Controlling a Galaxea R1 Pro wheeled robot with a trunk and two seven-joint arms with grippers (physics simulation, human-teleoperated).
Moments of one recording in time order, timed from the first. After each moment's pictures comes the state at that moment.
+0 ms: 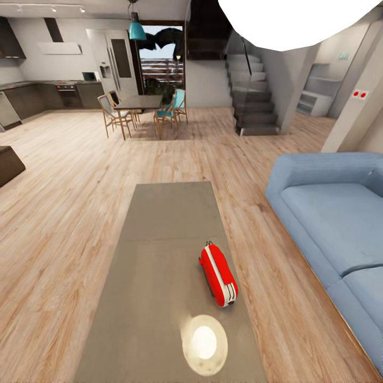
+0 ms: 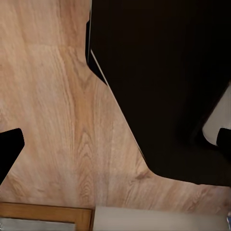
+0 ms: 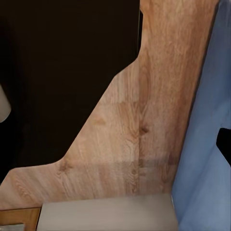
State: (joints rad) left arm 0.00 0.01 0.00 -0.04 0.14 -0.02 0.00; right arm 0.00 -0.02 -0.01 0.00 -0.01 -0.03 -0.01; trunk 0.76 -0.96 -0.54
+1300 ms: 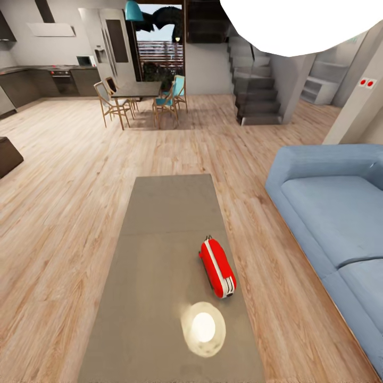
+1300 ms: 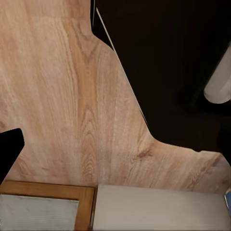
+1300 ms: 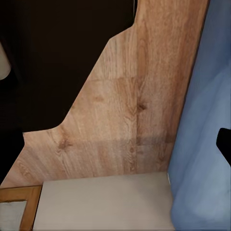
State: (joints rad) left arm 0.00 0.01 0.00 -0.04 0.14 -0.02 0.00; right arm 0.00 -0.02 -0.01 0.00 -0.01 -0.04 -0.01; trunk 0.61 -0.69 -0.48
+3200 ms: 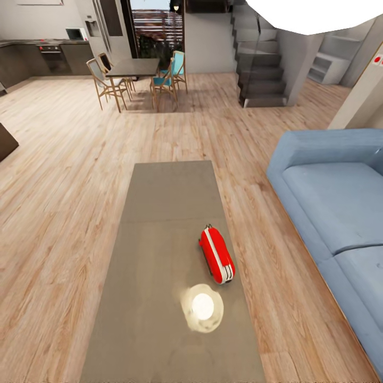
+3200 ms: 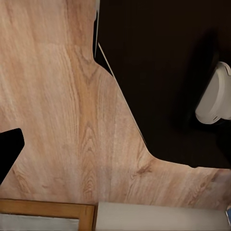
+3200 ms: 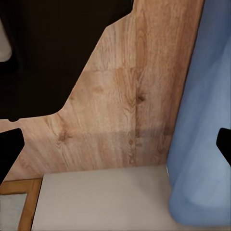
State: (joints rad) left arm 0.00 0.02 0.00 -0.24 0.14 0.01 0.00; right arm 0.00 -0.02 -0.01 -0.08 -0.01 -0.04 -0.01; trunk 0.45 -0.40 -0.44
